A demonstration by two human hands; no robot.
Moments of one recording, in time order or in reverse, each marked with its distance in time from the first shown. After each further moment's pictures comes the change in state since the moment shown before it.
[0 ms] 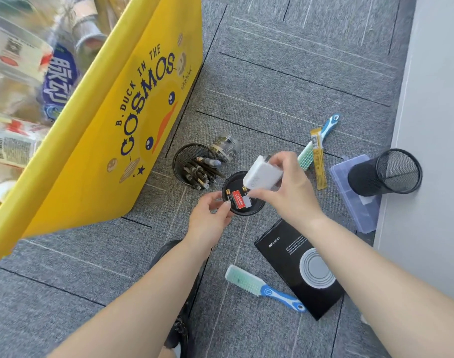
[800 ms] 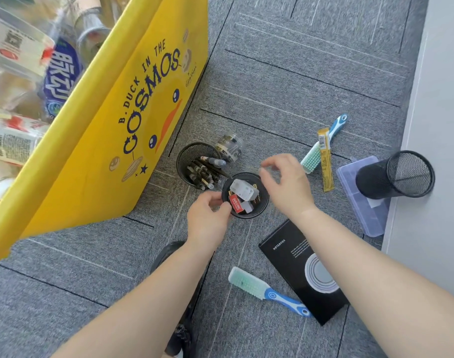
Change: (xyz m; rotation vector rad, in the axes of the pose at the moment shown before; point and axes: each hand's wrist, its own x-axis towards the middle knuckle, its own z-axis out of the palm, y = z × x) left_hand 0.003 0.003 -0.005 0.208 0.129 0.113; right_hand 0.024 0.017 0.027 -0.079 0.030 0.009
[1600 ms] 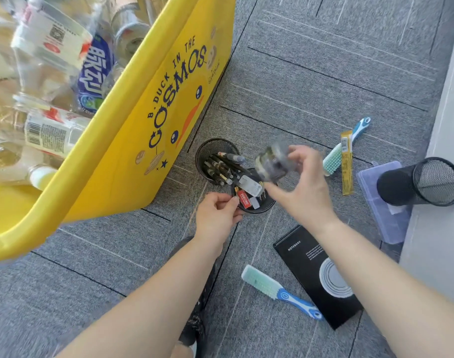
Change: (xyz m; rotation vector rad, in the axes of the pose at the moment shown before) left_hand 0.000 0.003 -0.015 -0.295 0.019 -0.186; right_hand -0.014 -0.019 0.000 0.170 0.073 -0.168
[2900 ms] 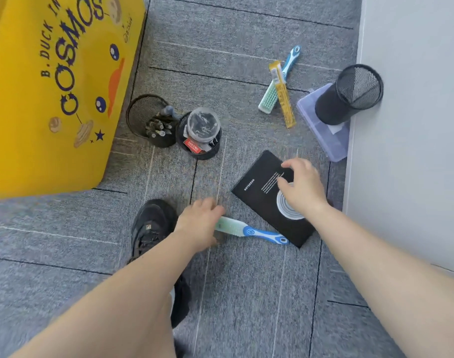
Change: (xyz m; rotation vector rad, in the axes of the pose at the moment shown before) left_hand -0.027 -0.100 0.003 1.865 -0.596 0.633; right_hand -0.129 0.091 -0.051 -0.332 -0.122 0.529
